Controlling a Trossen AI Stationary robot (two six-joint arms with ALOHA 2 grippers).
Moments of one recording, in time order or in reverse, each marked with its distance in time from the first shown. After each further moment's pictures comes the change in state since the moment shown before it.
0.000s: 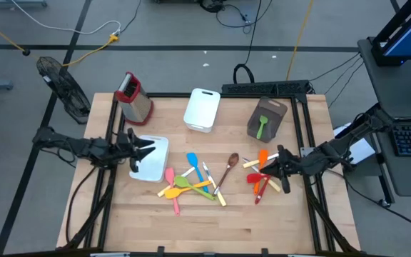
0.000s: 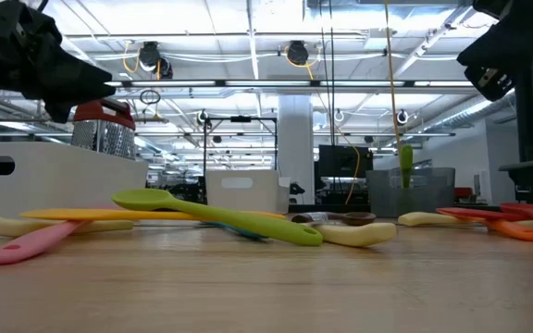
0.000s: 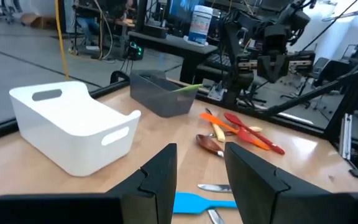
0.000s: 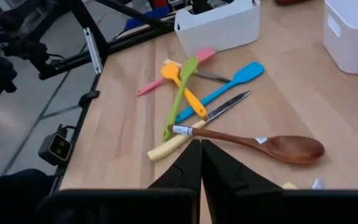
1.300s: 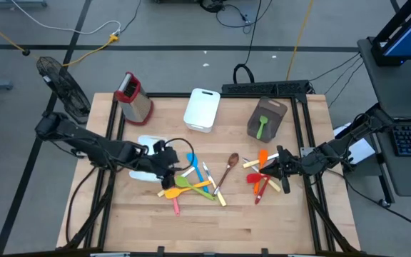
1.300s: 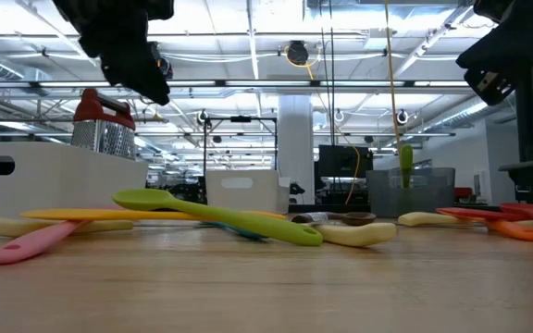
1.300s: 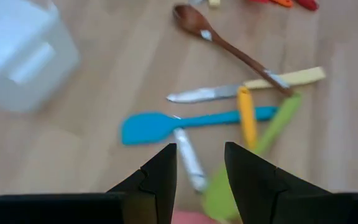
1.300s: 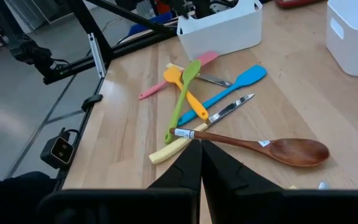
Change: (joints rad) left arm -0.032 1.169 0.831 -0.518 0.182 -0.272; right arm -0.001 -0.013 -0.039 0.058 -0.002 -0.016
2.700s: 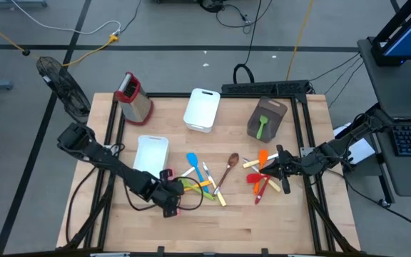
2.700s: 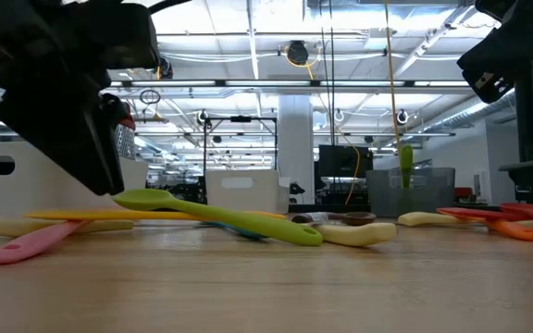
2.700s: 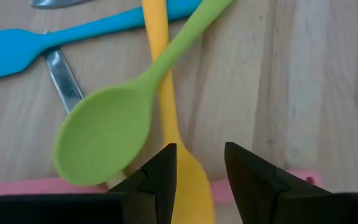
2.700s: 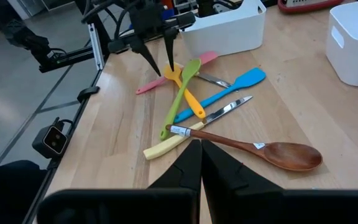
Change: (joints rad) left arm -0.222 0.363 0.022 0.110 0.033 -0.092; right arm 0.000 0.000 0.000 -0.008 -0.003 -0.062
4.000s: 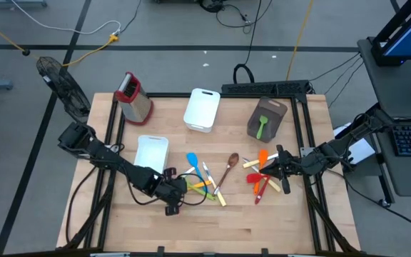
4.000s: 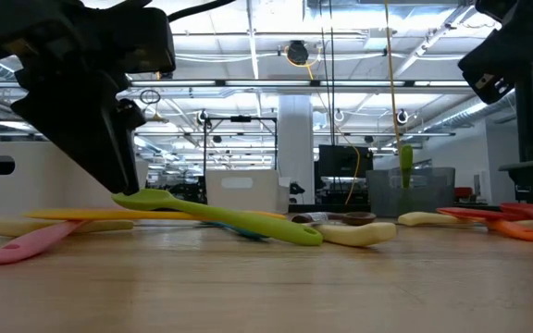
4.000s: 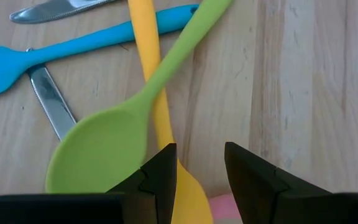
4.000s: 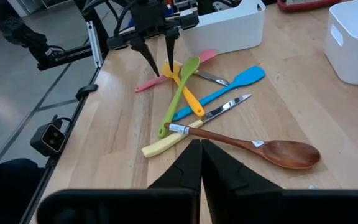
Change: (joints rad) left arm 0.061 0.000 0.000 0.047 0.090 0.064; right arm 0.000 0.000 0.000 -0.011 0.000 0.000
